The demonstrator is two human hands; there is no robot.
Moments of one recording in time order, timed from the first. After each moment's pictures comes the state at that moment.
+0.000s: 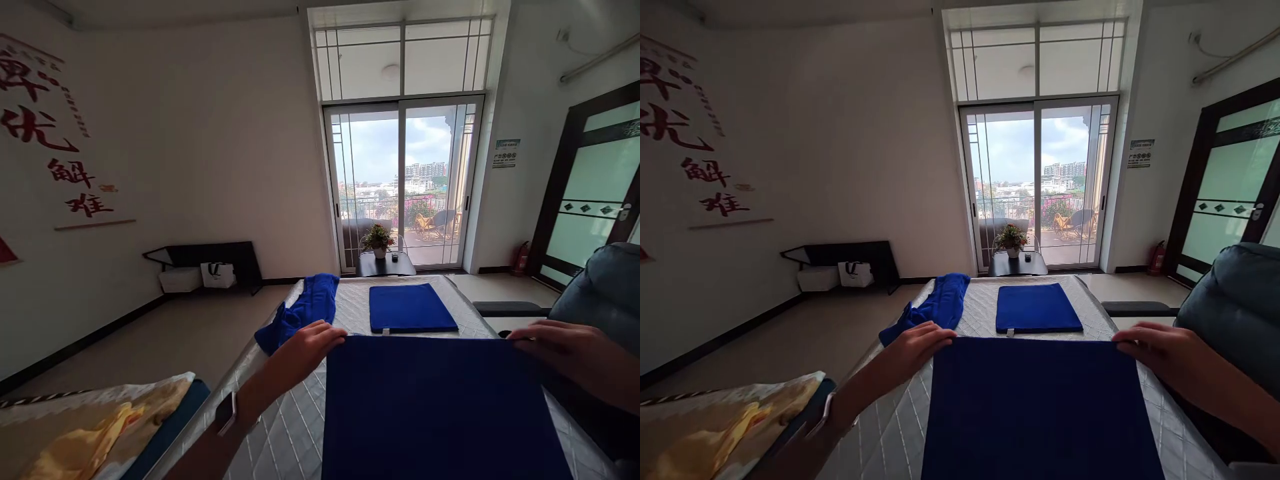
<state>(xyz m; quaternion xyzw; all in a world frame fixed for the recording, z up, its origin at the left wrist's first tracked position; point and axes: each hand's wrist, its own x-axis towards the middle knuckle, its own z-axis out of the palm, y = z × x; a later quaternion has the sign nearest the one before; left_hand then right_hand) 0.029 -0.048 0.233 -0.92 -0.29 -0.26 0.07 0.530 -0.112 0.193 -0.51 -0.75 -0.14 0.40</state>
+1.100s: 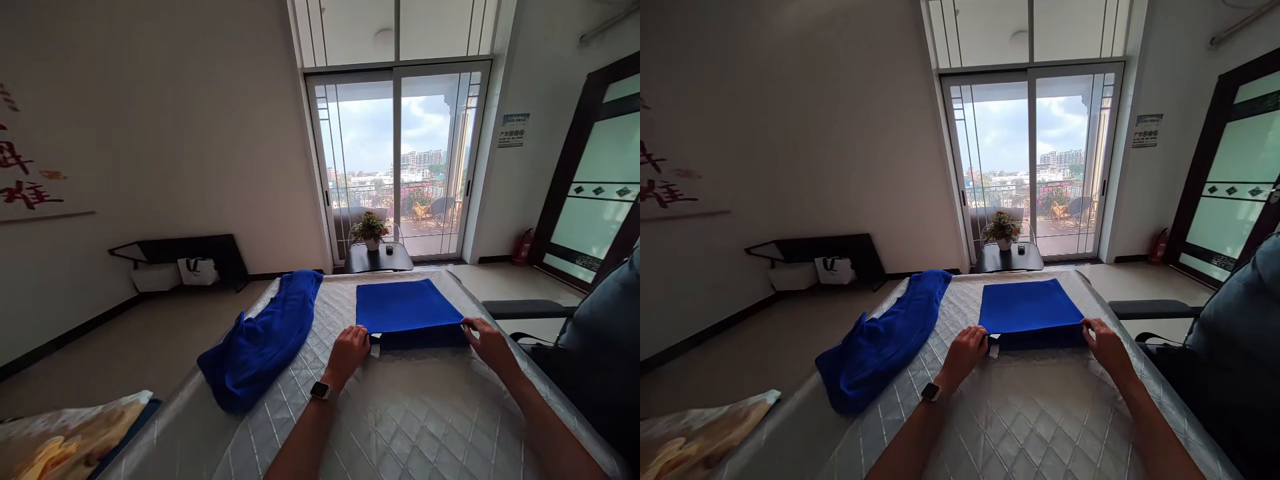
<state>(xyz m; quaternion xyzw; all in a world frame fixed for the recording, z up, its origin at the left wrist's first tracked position) 0.152 0.191 -0.013 -0.85 -0.44 -0.26 0.12 0.567 0.154 -0.047 -0.63 -0.66 -0.01 0.41</state>
